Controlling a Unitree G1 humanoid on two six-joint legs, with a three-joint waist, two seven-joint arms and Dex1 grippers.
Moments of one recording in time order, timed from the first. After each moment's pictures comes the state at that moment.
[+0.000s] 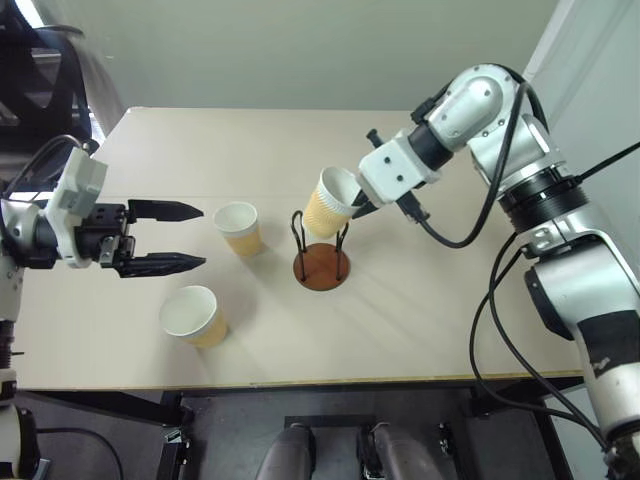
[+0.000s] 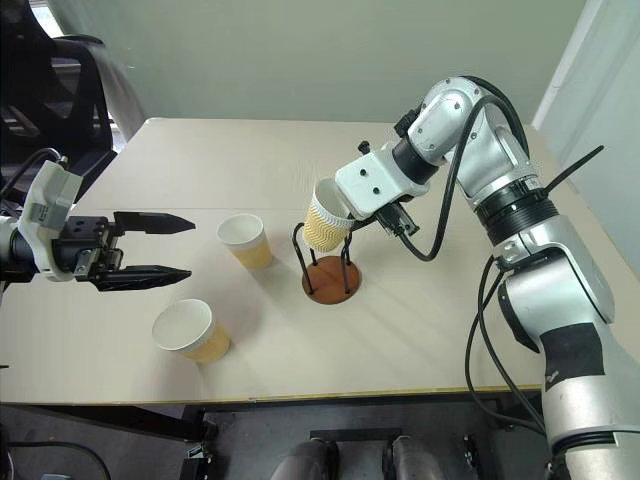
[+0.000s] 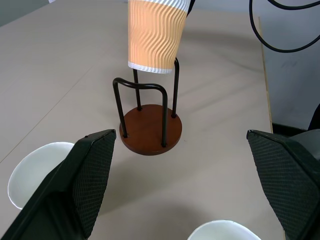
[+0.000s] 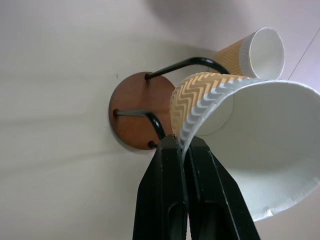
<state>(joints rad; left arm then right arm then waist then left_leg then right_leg) -0.56 1.11 0.18 0.28 -0.63 0.35 -1.58 -1.45 -0.51 0.53 0.64 -0.03 -0.33 1.61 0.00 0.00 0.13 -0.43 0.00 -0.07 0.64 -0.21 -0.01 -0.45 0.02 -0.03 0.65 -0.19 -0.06</state>
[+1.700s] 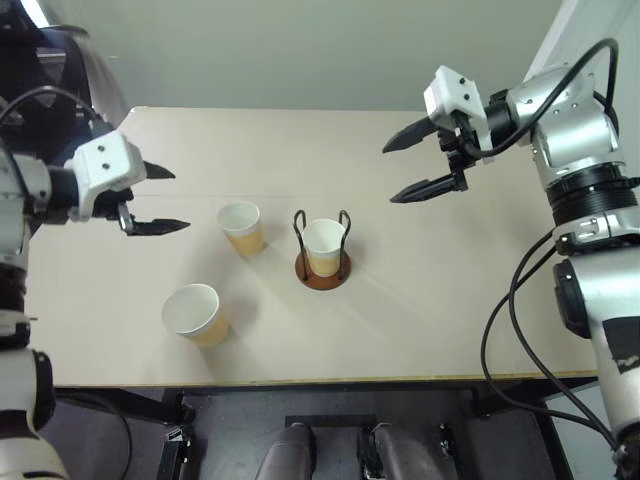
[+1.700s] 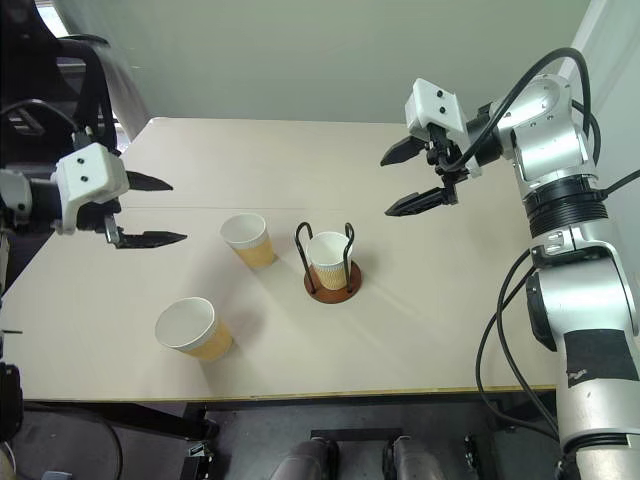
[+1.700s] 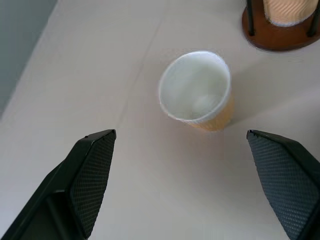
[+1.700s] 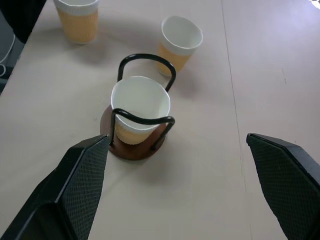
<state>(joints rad) -0.97 1.10 -0.07 0.68 -0.04 -0.13 -1.39 -1.42 -0.60 0.28 0.79 0.05 0.12 1.60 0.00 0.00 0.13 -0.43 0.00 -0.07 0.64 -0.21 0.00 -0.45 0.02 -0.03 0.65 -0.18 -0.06</state>
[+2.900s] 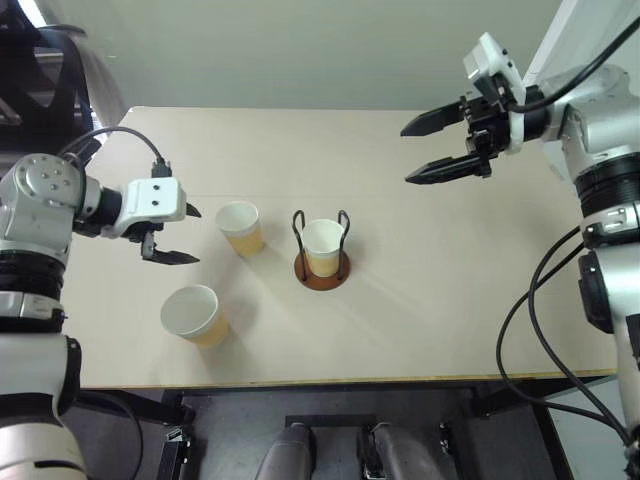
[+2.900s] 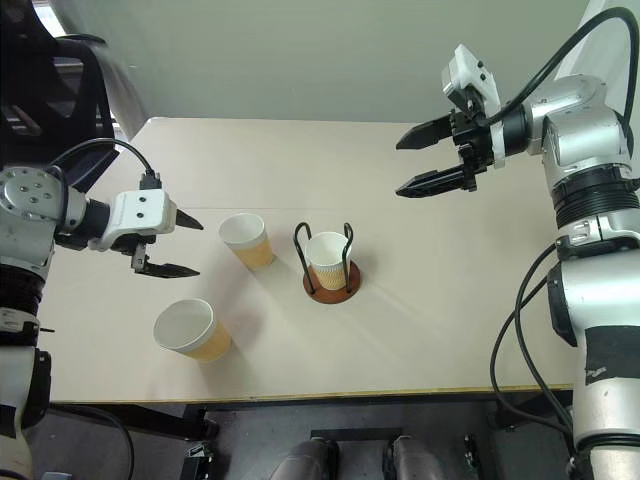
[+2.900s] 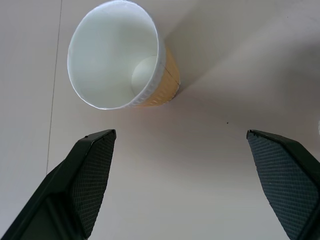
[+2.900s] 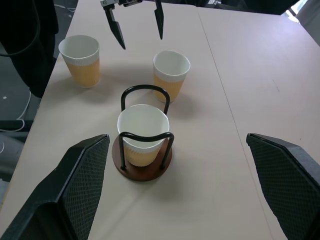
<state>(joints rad) -1.00 1.01 -0.19 0.81 0.13 -0.28 -1.50 -1.47 -0.68 0.33 0.87 0.28 0.24 1.61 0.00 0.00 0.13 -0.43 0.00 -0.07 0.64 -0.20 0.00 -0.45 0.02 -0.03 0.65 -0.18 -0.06</state>
